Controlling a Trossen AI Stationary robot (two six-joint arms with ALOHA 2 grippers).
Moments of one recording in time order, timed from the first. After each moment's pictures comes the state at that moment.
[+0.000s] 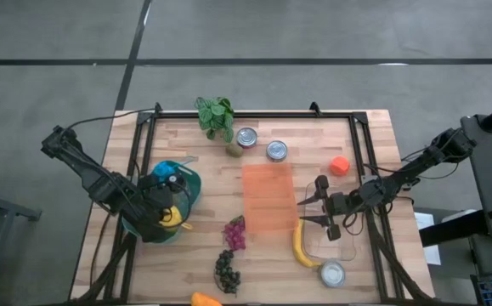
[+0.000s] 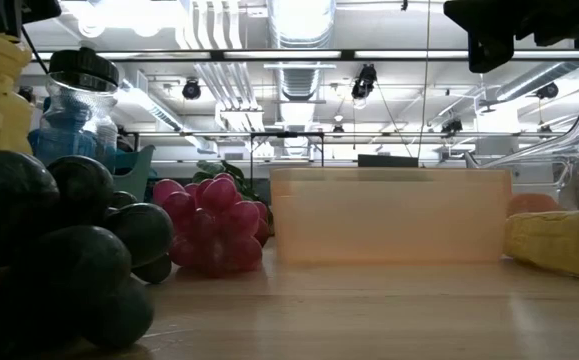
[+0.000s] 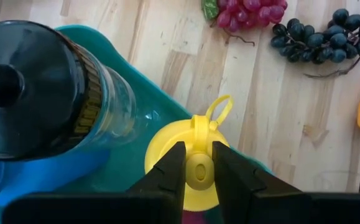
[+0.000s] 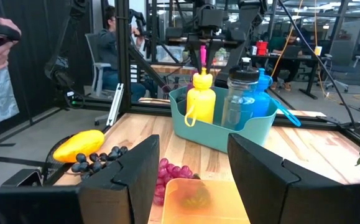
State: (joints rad) left arm -0.65 1.14 1.14 -1.29 -0.27 -0.84; right arm 0.50 0.99 0.25 0.76 0.36 0.00
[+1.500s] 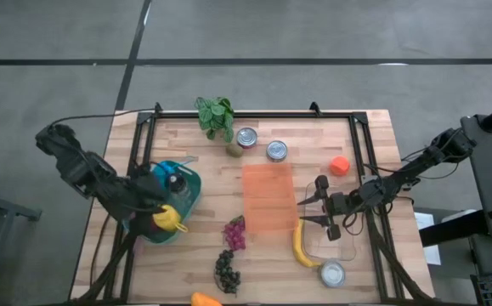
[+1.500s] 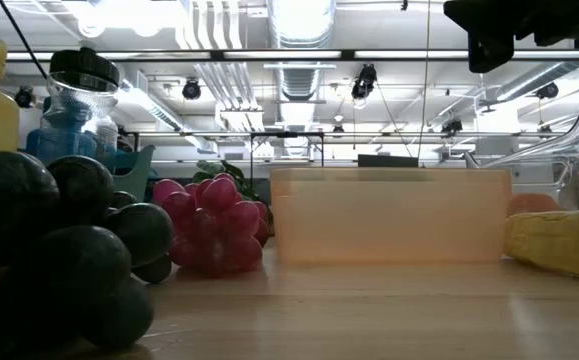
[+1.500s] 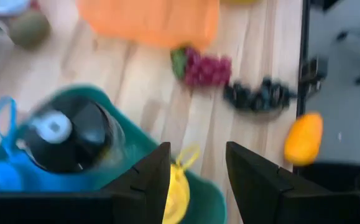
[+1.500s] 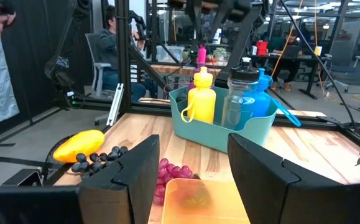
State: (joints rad) left arm -0.65 1.10 1.40 -1.36 -0.33 -0.83; right arm 0.50 0.99 0.25 0.76 0.36 0.00
